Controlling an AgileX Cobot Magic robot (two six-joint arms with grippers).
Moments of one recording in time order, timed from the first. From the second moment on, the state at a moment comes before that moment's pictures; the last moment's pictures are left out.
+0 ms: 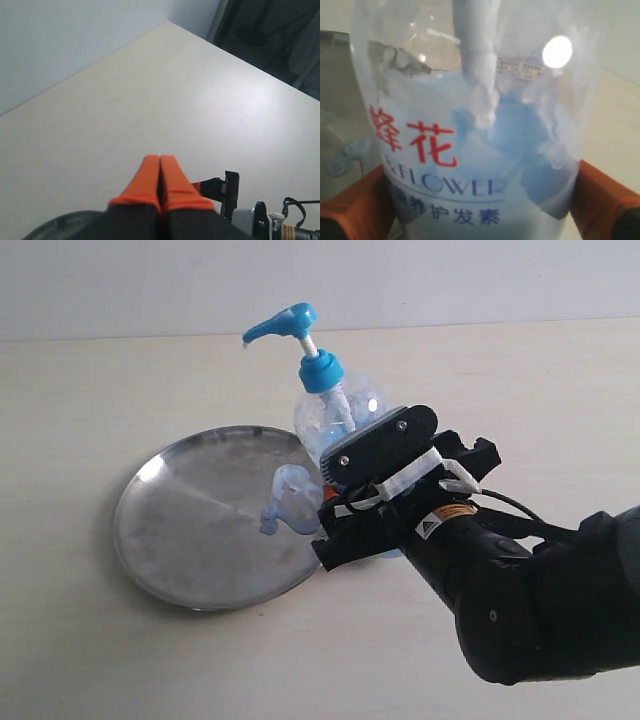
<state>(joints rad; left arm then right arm) -0.42 1.42 -1.38 -0.85 0.80 0.79 0.84 1.78 -0.53 0.88 -0.82 -0.68</state>
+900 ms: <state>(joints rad) -0.42 1.17 -1.20 -0.72 0.71 0.68 0.81 1.74 -0.34 0.63 -0.97 -0.21</state>
